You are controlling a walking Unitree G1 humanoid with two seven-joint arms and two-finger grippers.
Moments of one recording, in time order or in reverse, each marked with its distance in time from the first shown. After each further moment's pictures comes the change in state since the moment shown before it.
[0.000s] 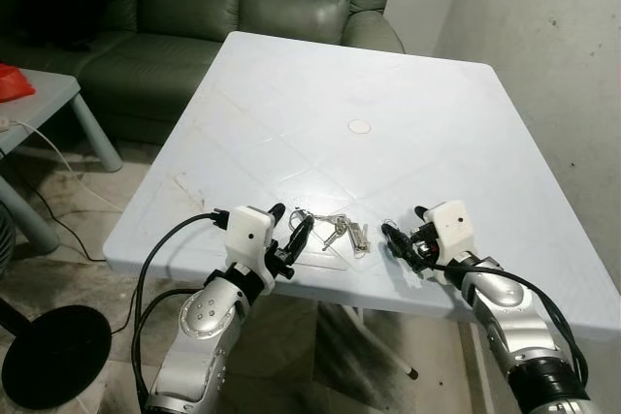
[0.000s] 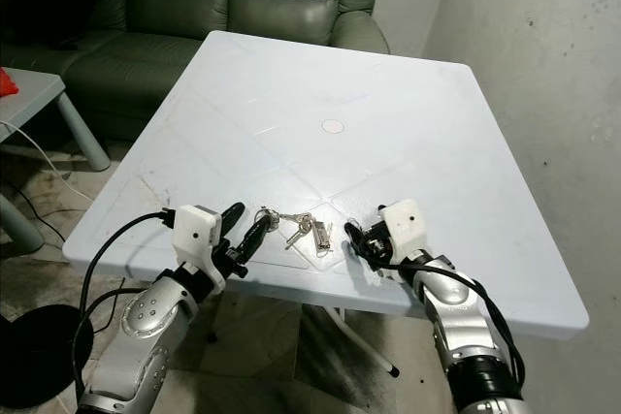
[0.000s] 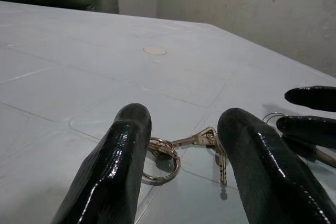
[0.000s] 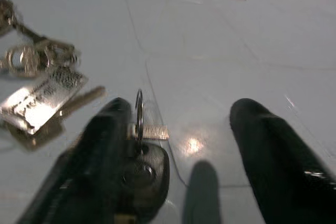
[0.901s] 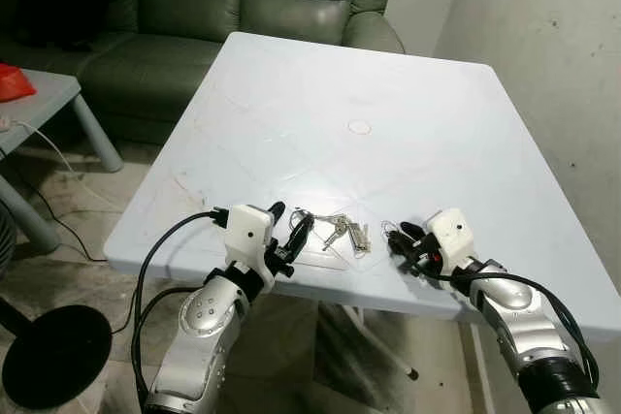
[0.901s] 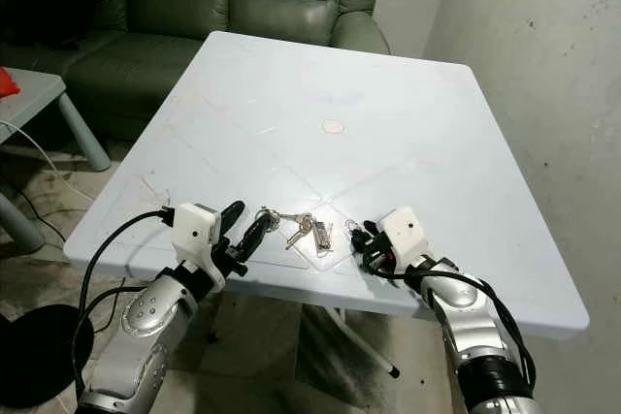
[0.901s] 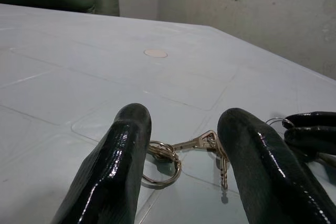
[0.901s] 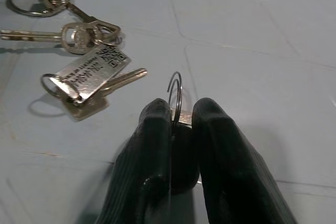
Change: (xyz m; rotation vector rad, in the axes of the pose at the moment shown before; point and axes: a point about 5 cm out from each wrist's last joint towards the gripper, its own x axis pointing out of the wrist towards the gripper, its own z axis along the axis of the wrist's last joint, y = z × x) left arm 0.001 0.000 0.002 0.000 -0.007 -0.001; right arm -0.005 0.002 -0.005 -0.026 0.014 0.145
